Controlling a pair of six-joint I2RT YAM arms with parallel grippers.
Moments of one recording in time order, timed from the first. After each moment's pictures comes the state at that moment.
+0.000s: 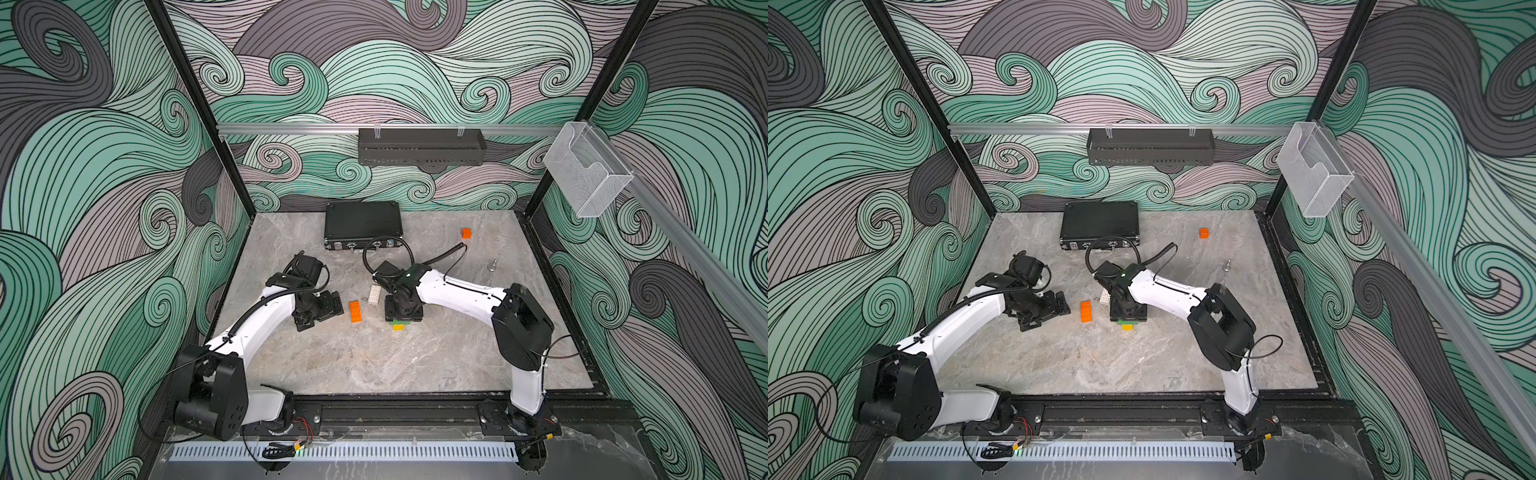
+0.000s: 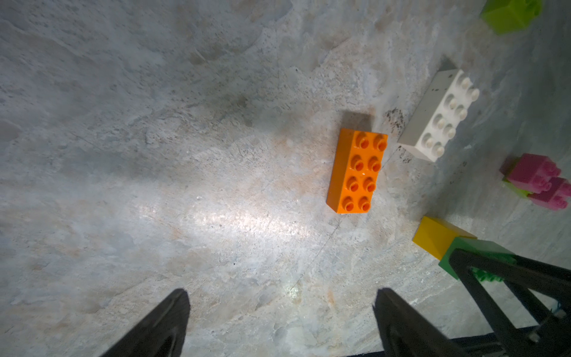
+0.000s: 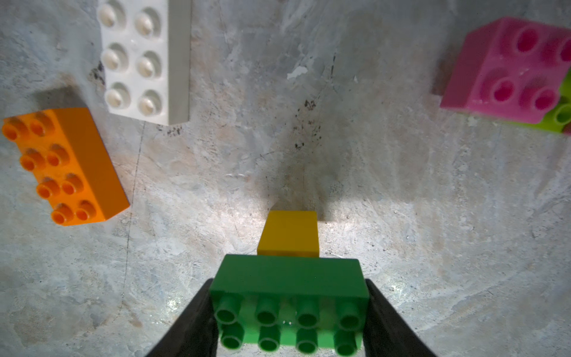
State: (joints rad) left arm -0.24 1.32 0.91 -0.90 0.19 -0.58; right arm 0.88 1.95 1.48 -0.96 0.04 0.82
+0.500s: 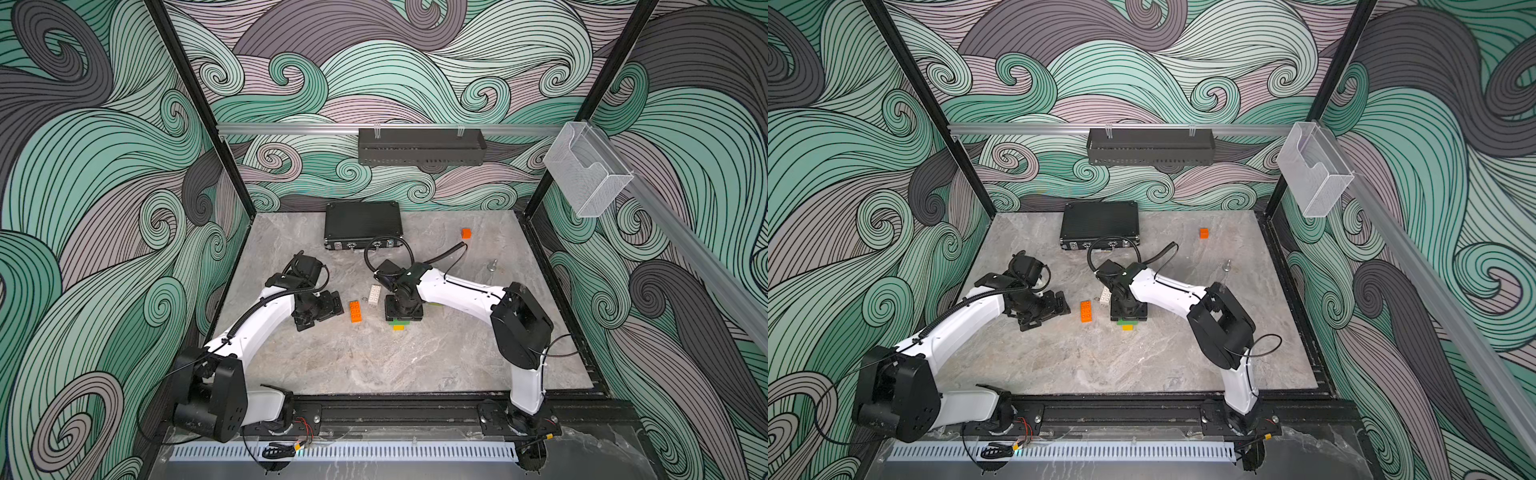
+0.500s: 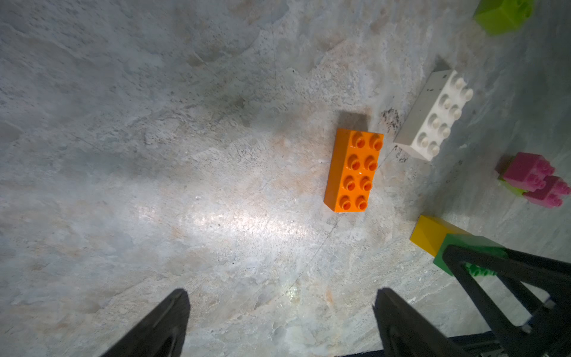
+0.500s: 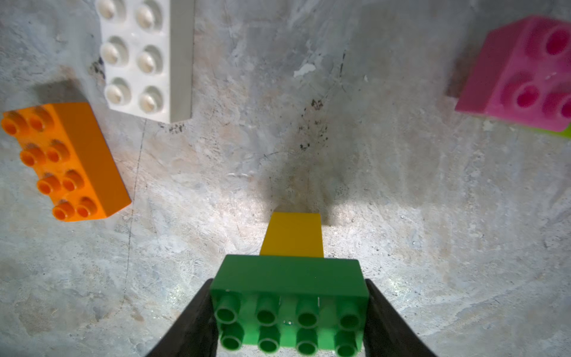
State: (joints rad) left arm -0.24 1.32 0.91 -0.90 0.20 -0.57; right arm 0.86 1.96 1.48 -0.95 0.00 0.77
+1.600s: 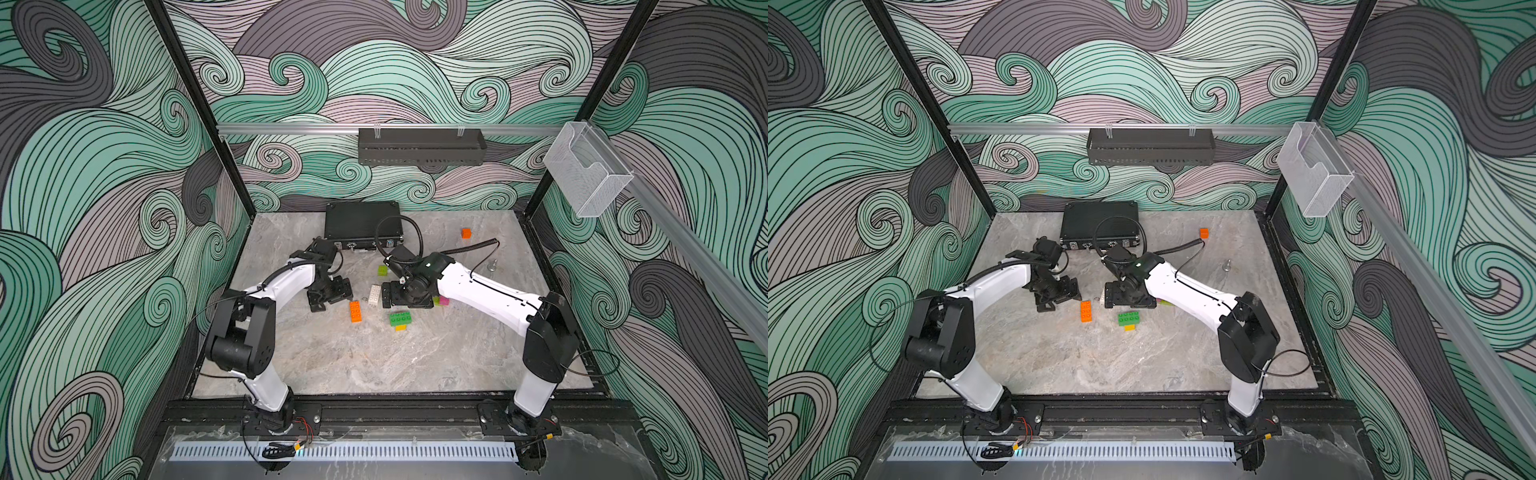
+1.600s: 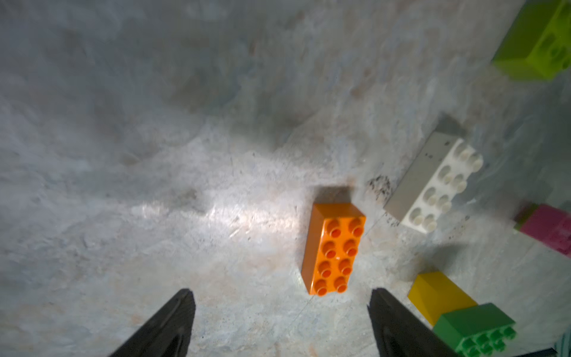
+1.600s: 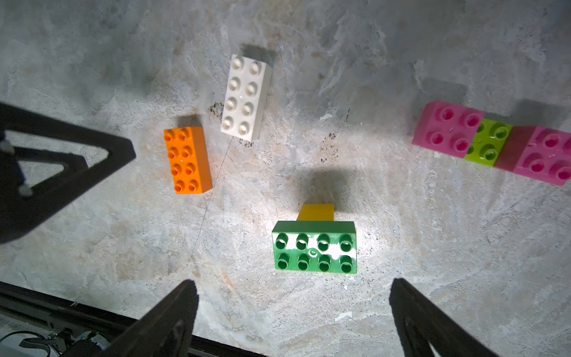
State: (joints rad) left arm -0.29 1.71 1.21 -0.89 0.15 -0.54; right arm 0.84 1.78 1.51 -0.97 0.01 0.74
